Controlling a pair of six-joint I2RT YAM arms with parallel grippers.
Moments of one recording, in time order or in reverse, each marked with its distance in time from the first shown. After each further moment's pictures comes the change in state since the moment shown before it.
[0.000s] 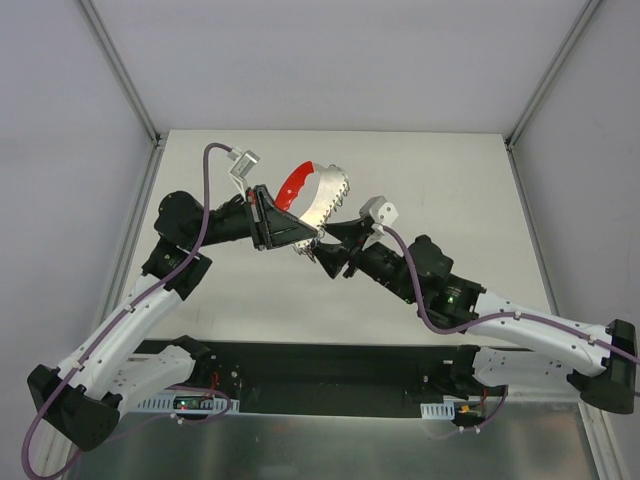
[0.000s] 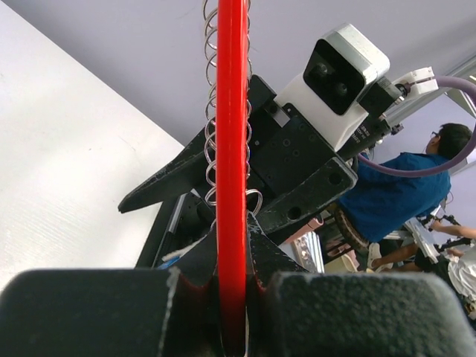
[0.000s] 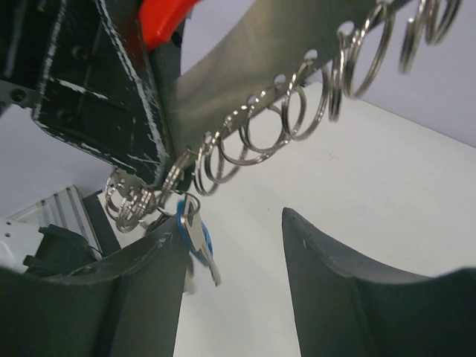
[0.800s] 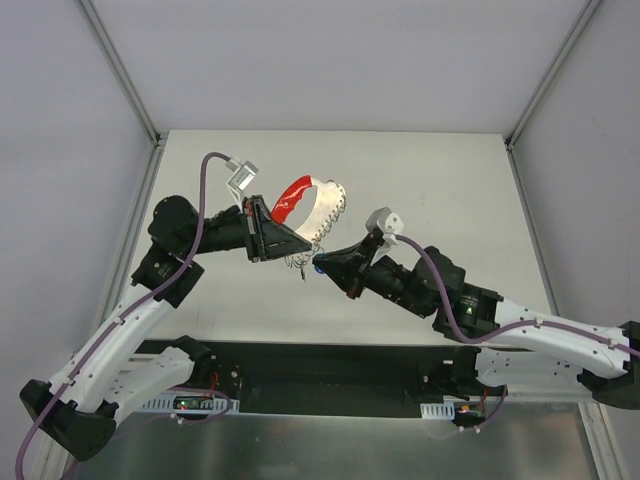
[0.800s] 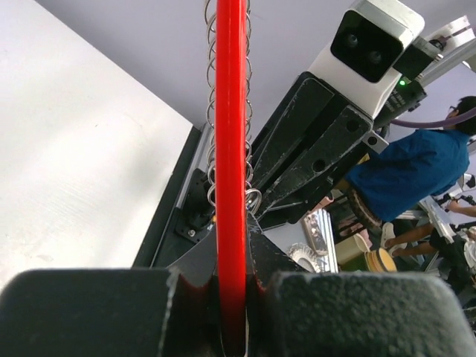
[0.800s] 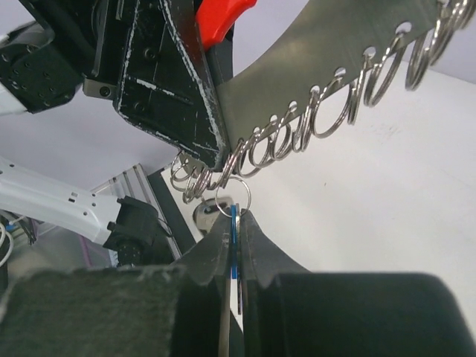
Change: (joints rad) left arm 0.000 -0.070 0.005 -0.140 0.025 0.082; right arm 0.109 -0.078 0.026 -0.113 -0.011 0.127
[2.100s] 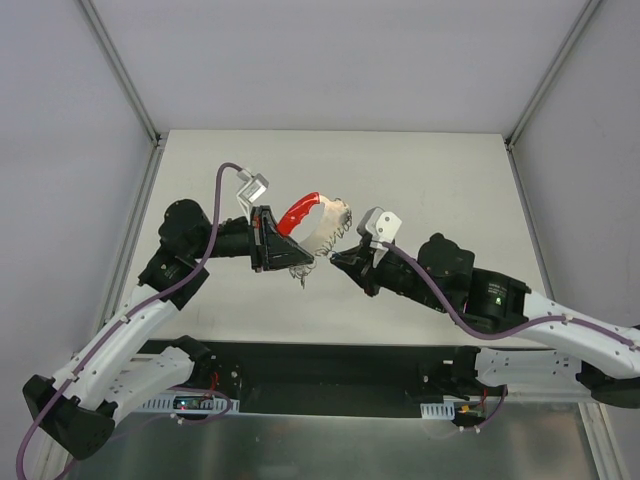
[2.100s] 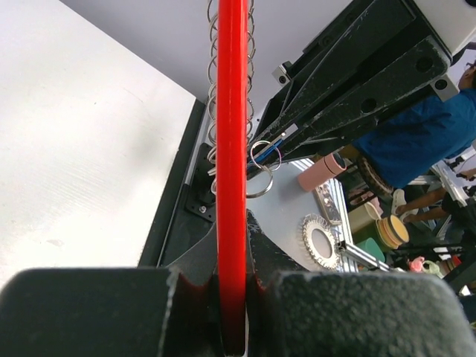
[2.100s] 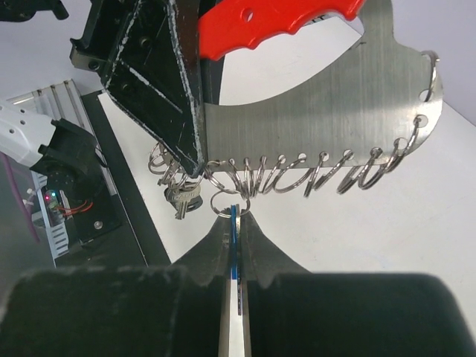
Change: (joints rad) left arm -0.013 0.003 -0.057 -0.033 0.056 0.132; right arm 0.006 0.011 0.246 -0.460 0.020 -0.236
